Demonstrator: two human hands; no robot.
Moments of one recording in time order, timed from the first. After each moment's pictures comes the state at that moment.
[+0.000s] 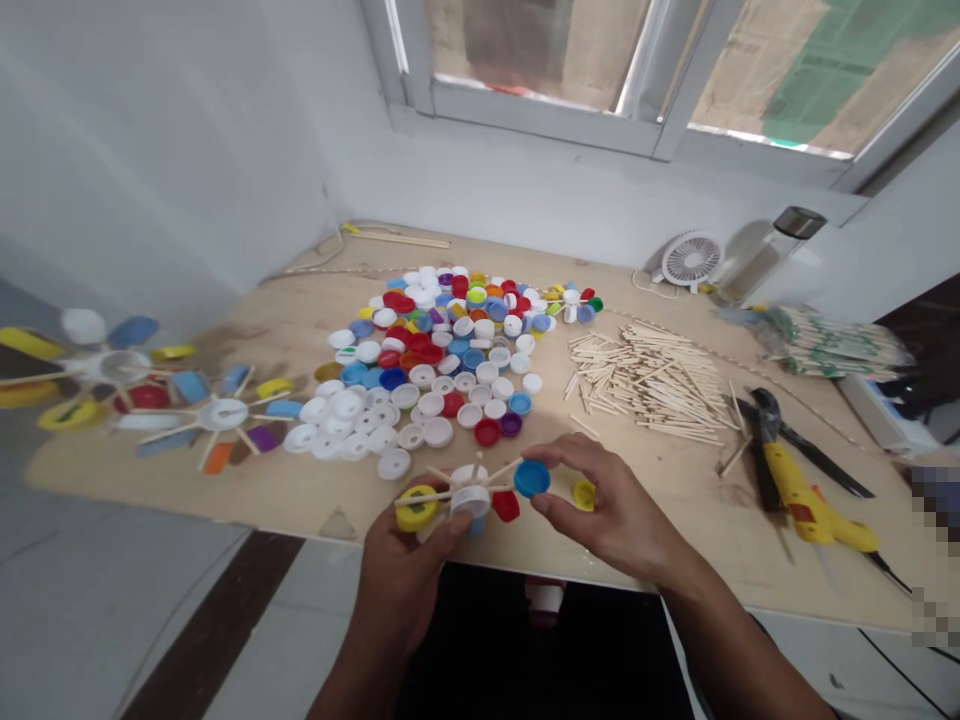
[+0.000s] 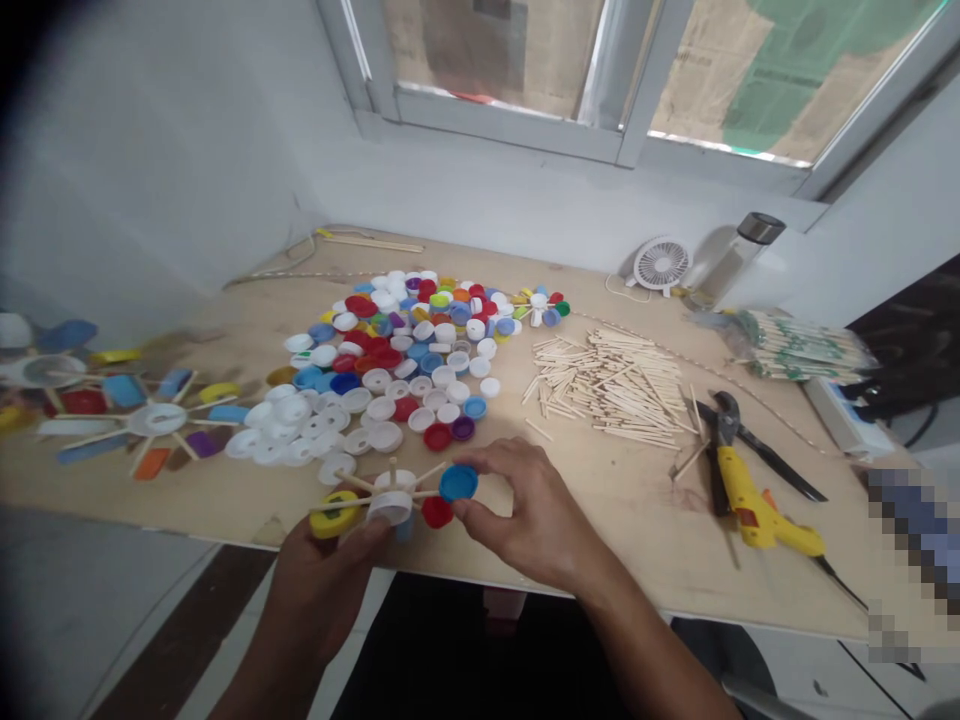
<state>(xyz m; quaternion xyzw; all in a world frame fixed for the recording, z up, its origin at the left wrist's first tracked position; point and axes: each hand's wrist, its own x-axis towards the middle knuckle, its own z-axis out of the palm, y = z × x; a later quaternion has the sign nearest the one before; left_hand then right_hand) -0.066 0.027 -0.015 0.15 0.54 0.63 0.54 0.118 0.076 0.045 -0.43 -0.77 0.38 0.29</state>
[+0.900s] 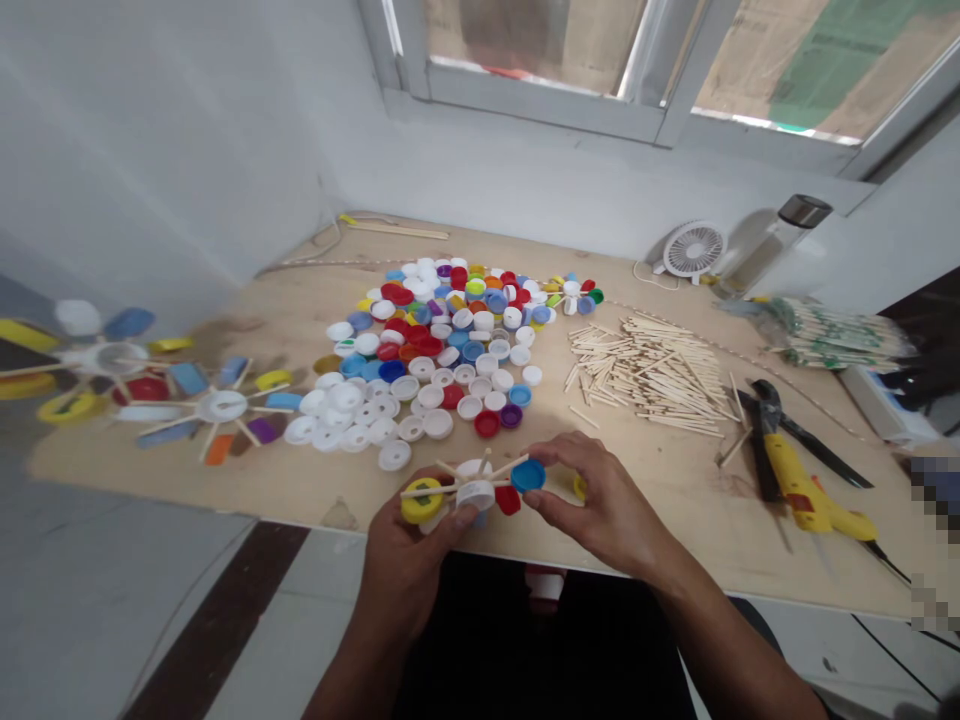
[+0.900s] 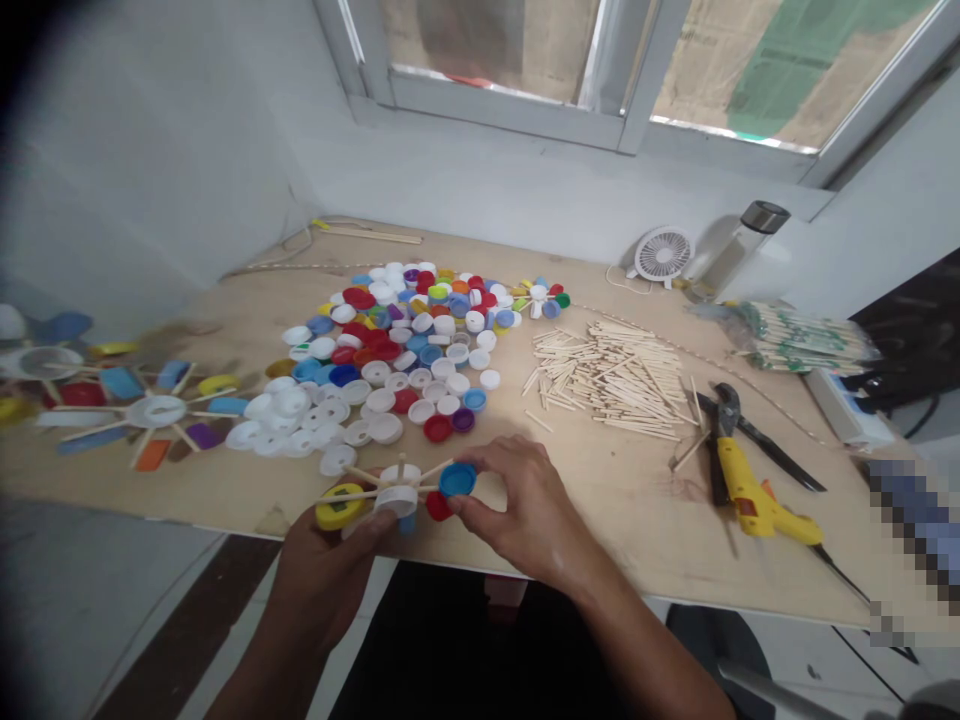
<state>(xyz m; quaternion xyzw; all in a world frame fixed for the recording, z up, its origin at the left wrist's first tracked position) -0.071 0.025 -0.027 0.25 0.53 0.61 0.54 0.115 0.073 0.032 -0.44 -0.78 0.35 0.29</state>
